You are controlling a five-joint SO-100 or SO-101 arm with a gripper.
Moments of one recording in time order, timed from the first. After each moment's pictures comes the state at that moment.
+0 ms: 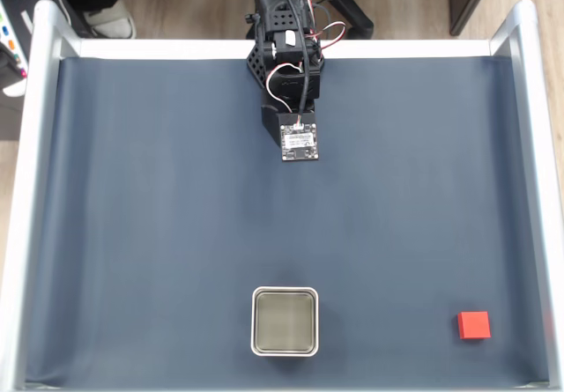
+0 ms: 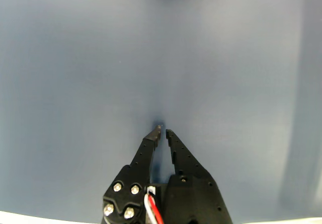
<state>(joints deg) -7.6 192.5 179.7 74.4 -89.5</state>
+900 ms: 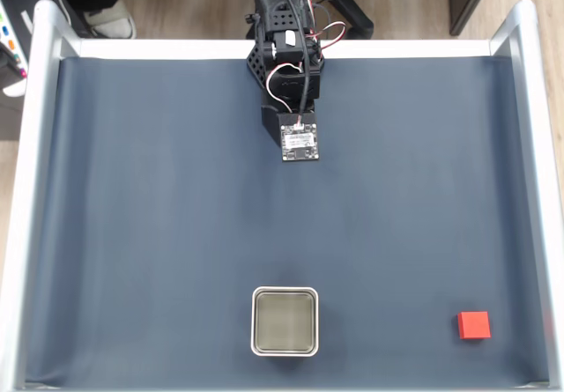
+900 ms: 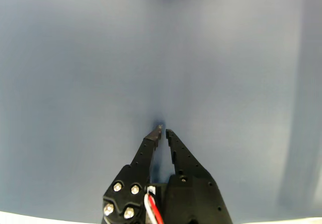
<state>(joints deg) -7.6 192.1 179.7 71.1 -89.5</state>
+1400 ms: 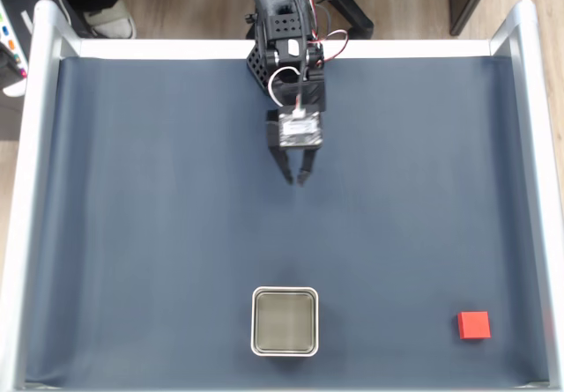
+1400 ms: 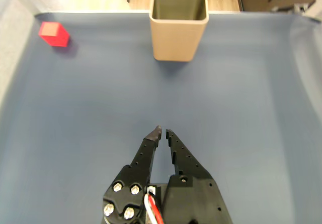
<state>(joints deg) -13.0 174.0 169.5 38.8 -85.3</state>
